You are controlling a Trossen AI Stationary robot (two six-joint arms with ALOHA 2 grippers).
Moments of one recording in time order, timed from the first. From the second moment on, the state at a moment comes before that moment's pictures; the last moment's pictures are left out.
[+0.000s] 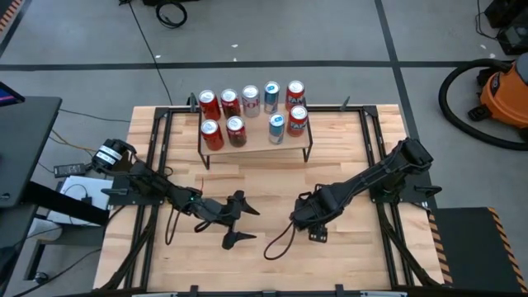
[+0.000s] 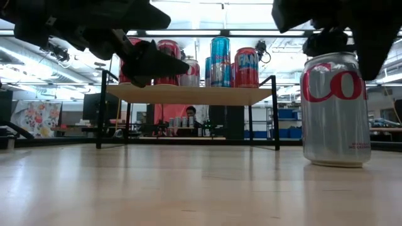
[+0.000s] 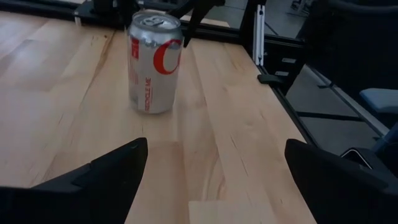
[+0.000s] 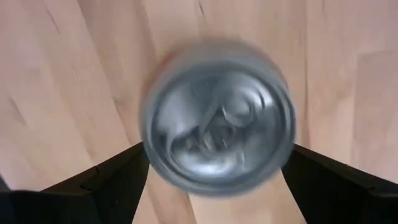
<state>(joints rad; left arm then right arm) -0.44 1.62 0.62 0.71 -0.22 -0.28 0.43 1.76 1.37 -1.17 0.01 0.64</state>
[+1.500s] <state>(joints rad) -0.49 1.34 0.62 0.37 -0.32 -0.30 0.37 1.77 1.41 -0.96 0.16 0.47</state>
